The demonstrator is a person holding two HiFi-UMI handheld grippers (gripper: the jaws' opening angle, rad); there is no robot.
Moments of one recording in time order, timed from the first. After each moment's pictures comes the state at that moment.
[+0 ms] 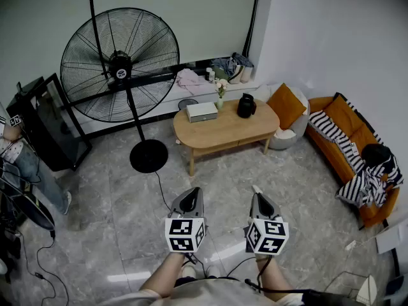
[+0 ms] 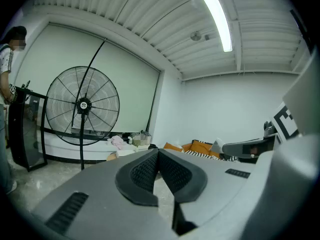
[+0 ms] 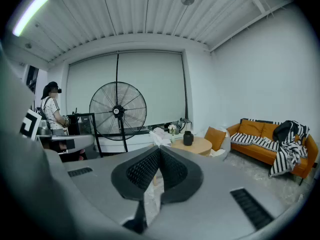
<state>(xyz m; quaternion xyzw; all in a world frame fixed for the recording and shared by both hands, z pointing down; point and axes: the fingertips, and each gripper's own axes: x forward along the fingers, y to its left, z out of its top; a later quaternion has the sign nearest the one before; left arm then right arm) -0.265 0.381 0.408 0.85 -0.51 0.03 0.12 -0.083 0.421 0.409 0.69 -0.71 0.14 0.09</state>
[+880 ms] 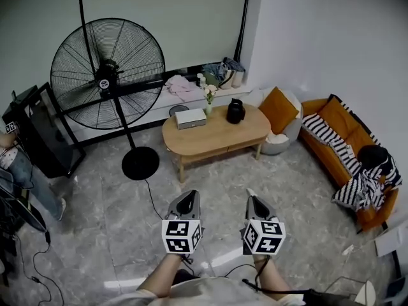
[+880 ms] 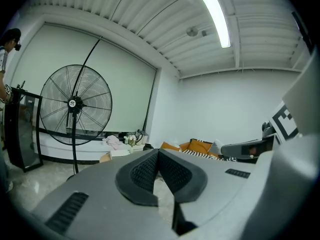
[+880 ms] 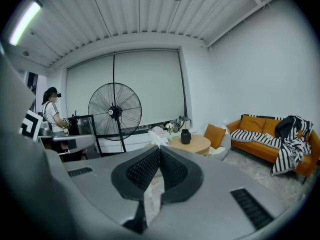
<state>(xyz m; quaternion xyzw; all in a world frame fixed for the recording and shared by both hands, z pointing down) -0.199 0.361 0.410 0.86 -0.50 0.04 0.11 -0.021 0.401 0.418 0.68 -0.71 0.16 0.08</state>
